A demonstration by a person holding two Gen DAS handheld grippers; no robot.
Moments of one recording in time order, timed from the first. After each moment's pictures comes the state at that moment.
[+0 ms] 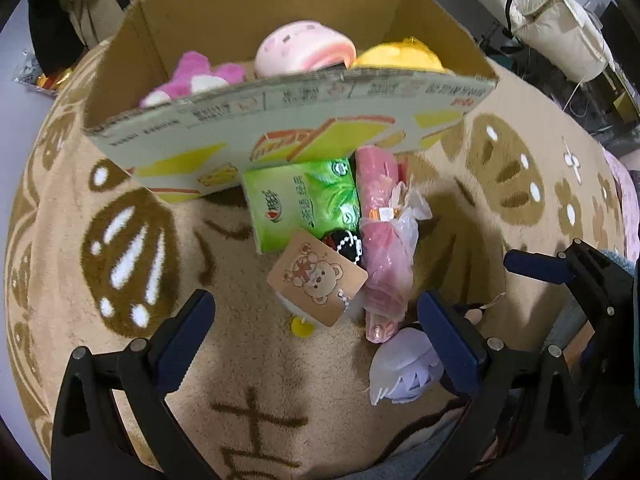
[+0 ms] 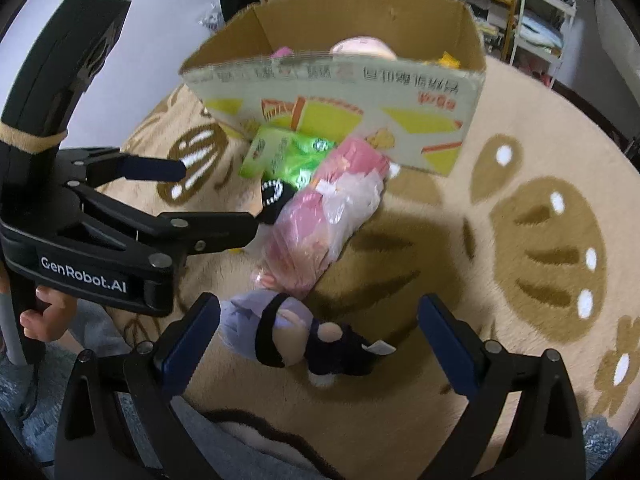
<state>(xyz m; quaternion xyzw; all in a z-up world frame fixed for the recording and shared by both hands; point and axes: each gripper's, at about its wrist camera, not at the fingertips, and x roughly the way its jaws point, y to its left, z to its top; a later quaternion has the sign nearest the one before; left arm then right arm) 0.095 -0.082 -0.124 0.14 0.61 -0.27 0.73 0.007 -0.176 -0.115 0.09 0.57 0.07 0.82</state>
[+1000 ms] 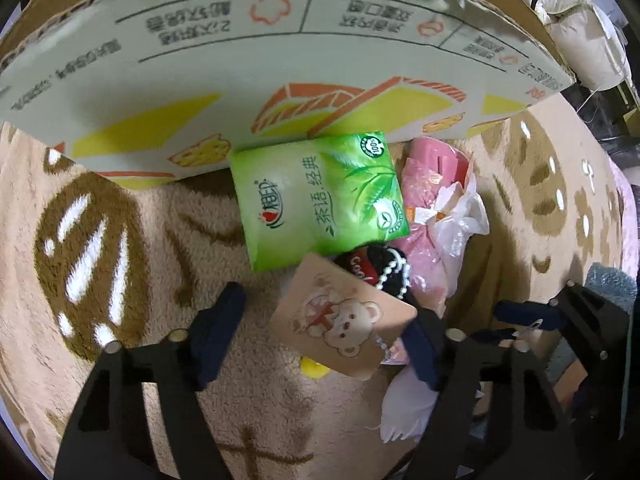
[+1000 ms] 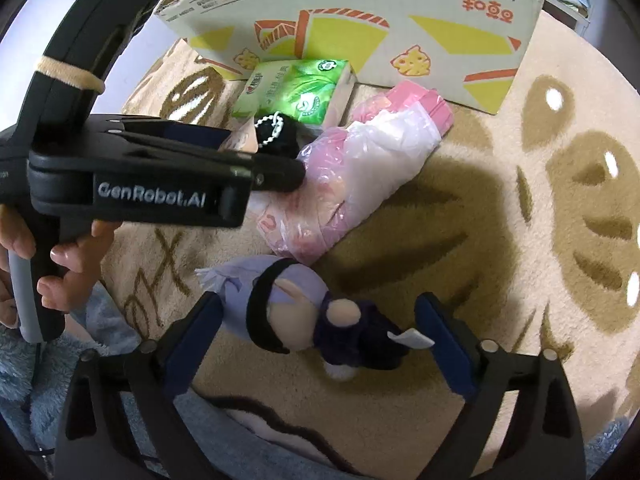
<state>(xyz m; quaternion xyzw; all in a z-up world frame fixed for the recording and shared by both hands) 0.127 -0.093 -0.181 0.11 0.65 -0.27 0.70 0.024 -0.169 -0.162 0.12 0.63 0.11 0.76</state>
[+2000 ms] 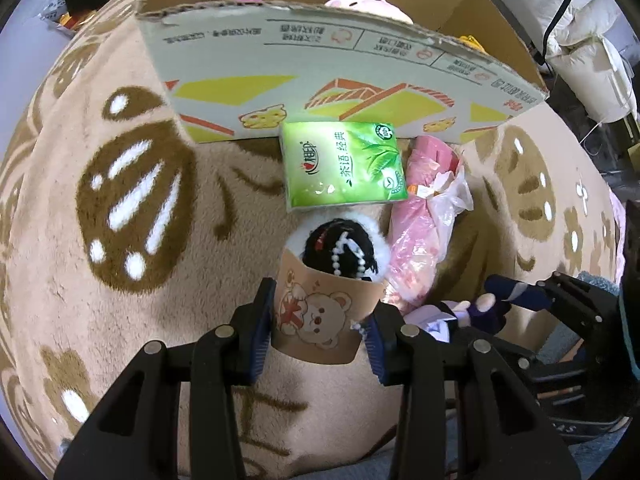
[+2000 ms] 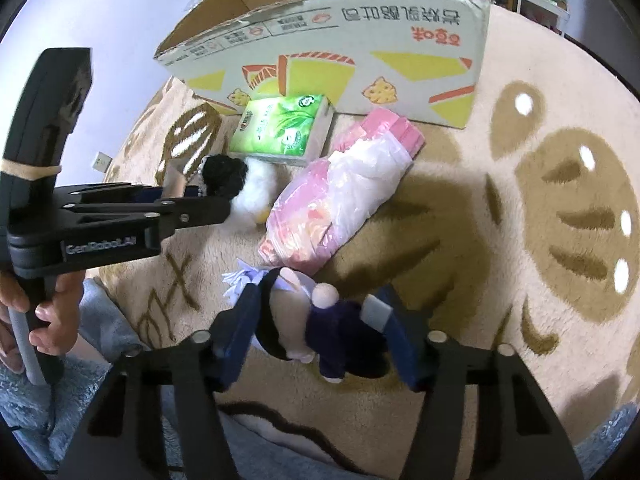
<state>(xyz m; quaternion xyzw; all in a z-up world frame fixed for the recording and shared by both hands) 0.099 -0.057 -0.147 0.07 0.65 -0.23 0.73 0.013 -0.190 -0.138 0.15 0.60 0.09 0.78</state>
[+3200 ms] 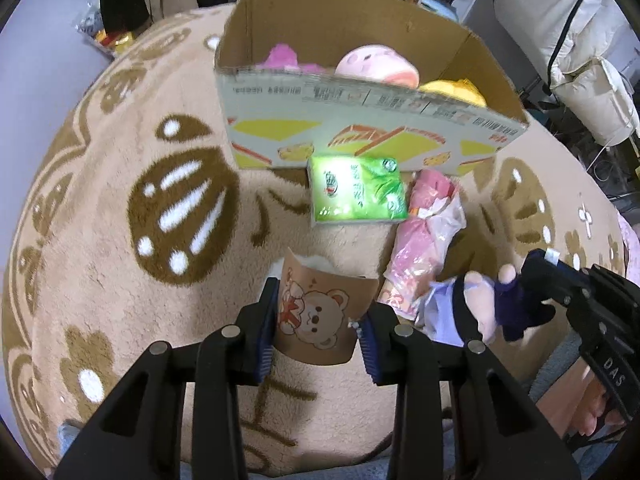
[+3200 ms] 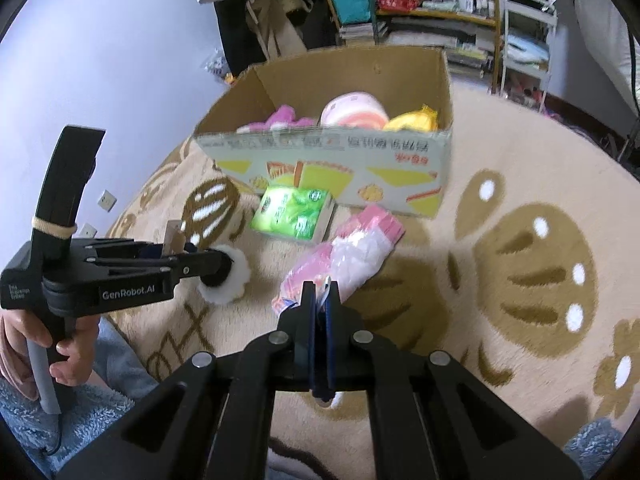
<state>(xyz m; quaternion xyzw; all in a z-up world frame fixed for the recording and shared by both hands) 0.079 -0.034 -0.106 0.06 0.59 -0.20 0.78 -0.004 -0.199 -0.077 0.13 0.49 0.07 0.86</state>
